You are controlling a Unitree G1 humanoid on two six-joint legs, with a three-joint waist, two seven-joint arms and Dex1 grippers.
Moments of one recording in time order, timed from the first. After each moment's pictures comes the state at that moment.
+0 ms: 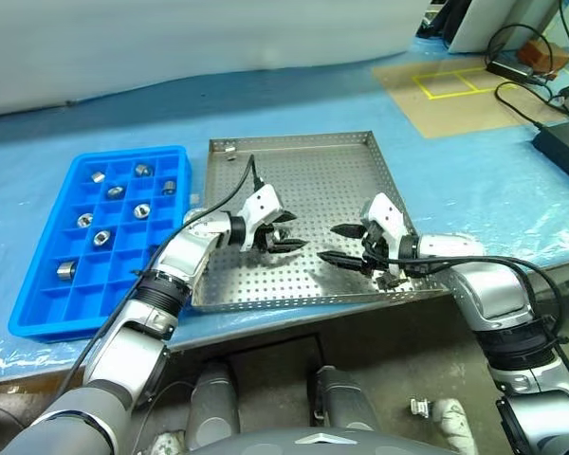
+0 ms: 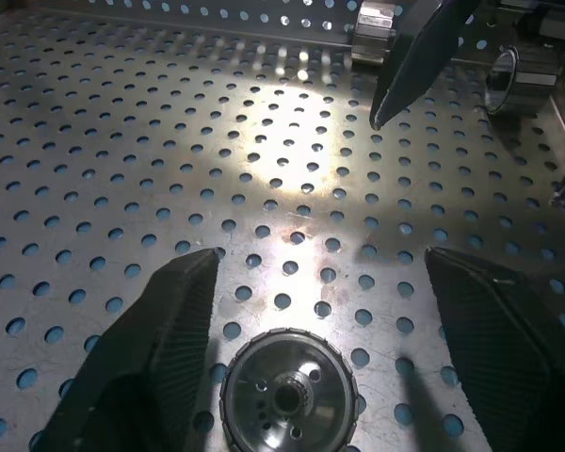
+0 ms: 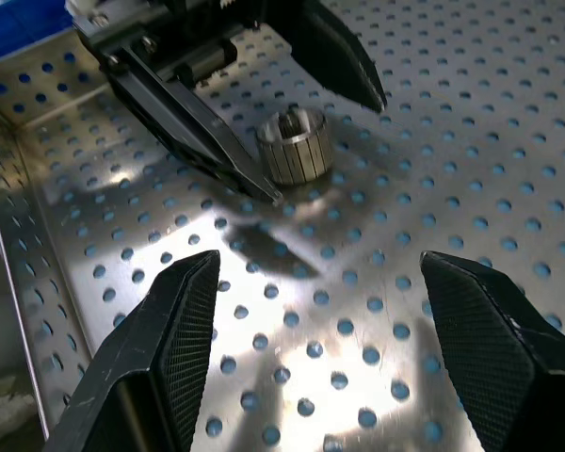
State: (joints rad) left arm -0.68 0.30 -0.27 0.42 -0.10 0.20 -1.03; right arm -0.33 -0.63 0.12 -0.19 0.30 0.66 0.91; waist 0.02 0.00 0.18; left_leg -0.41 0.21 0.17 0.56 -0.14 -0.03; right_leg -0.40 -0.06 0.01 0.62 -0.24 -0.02
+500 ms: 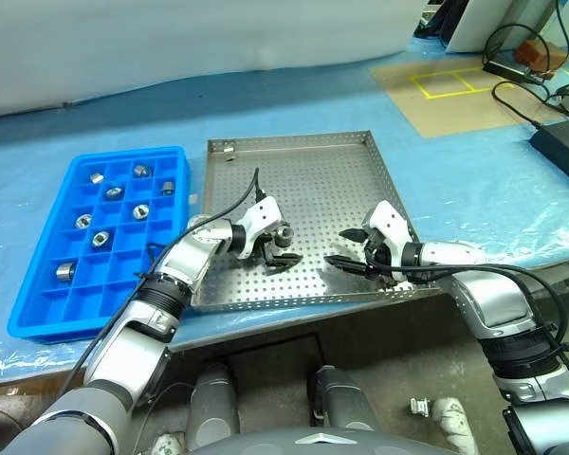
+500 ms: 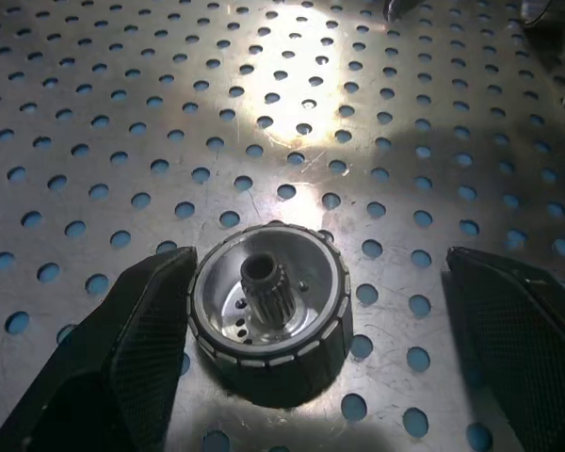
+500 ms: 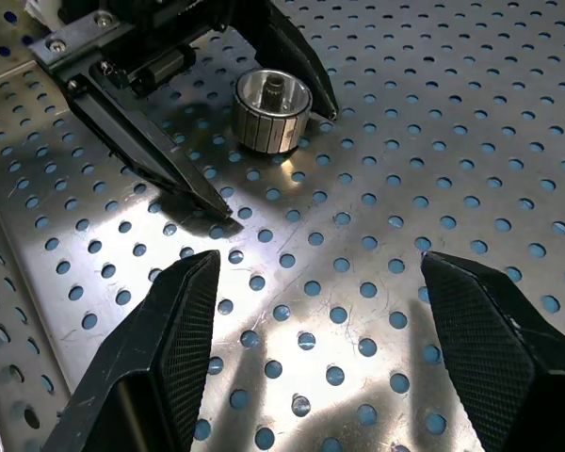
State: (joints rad) left arm -0.70 0.27 -0.30 0.51 -0.02 0.19 -0.99; right arm -0.32 -0.63 0.13 -0.19 0.27 0.64 0.85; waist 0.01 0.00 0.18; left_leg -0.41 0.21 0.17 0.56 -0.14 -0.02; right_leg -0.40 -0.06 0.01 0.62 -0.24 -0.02
